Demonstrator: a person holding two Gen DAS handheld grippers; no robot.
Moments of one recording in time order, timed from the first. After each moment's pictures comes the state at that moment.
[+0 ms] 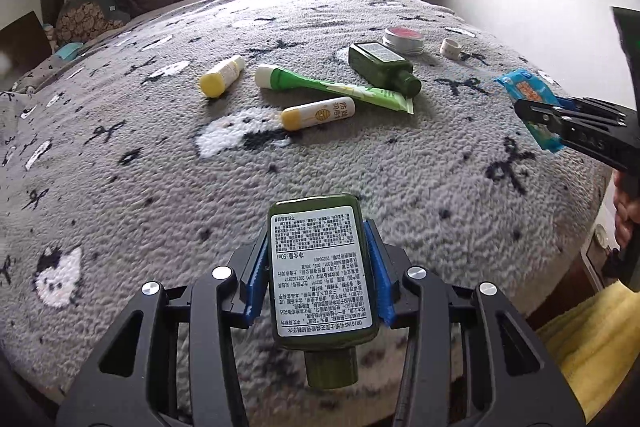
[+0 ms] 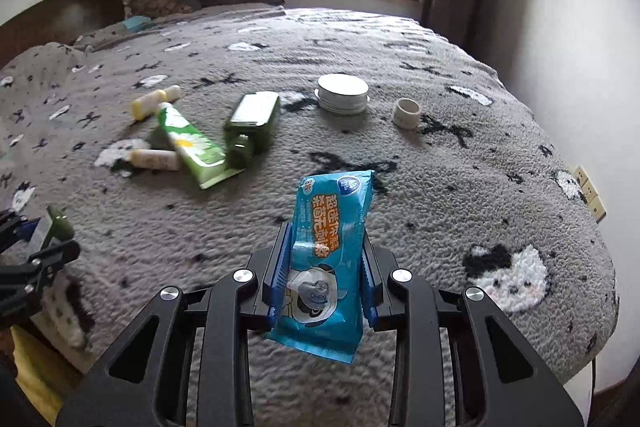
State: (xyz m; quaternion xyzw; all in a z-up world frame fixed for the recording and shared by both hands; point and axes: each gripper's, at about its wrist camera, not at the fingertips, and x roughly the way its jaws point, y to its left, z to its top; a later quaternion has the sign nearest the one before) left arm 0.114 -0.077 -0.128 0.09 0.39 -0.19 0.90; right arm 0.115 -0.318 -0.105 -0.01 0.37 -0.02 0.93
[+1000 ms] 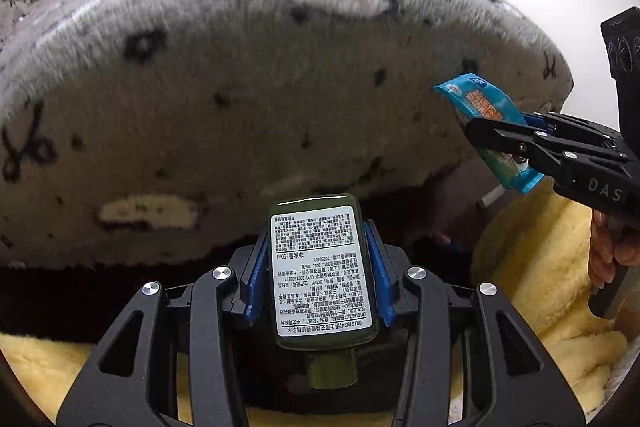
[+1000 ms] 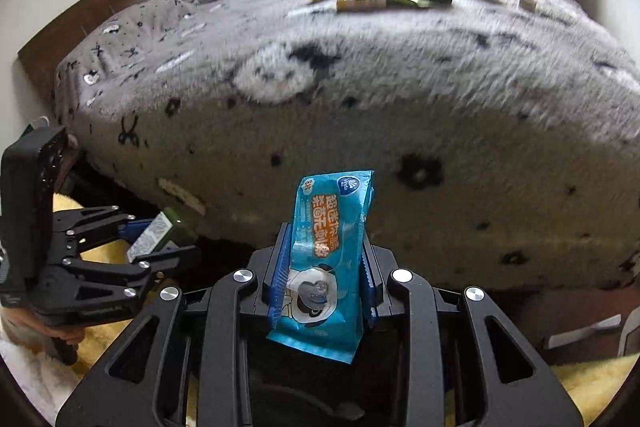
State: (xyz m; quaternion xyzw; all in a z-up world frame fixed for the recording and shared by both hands) left arm -0.038 -0.015 -0.224 0.05 0.50 -0.22 0.84; right arm -0.036 -0.198 -0.196 0.05 0.44 0.16 0.88
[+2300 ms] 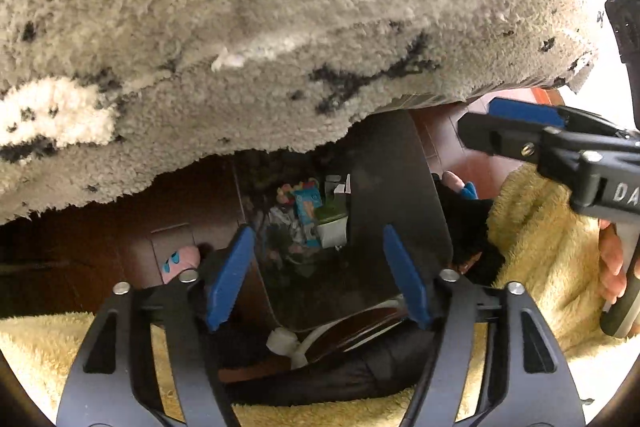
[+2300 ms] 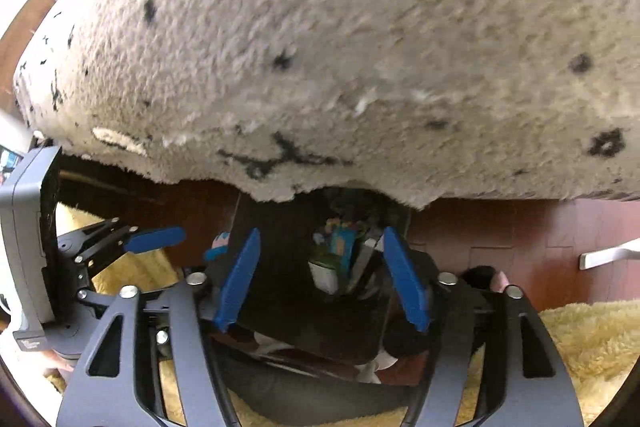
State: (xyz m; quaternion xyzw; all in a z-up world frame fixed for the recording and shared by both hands) left arm -0.020 -0.030 -0.323 0.05 0.60 -0.21 0.77; right arm -0.011 -0.212 -0.274 0.11 0.57 0.12 0.81
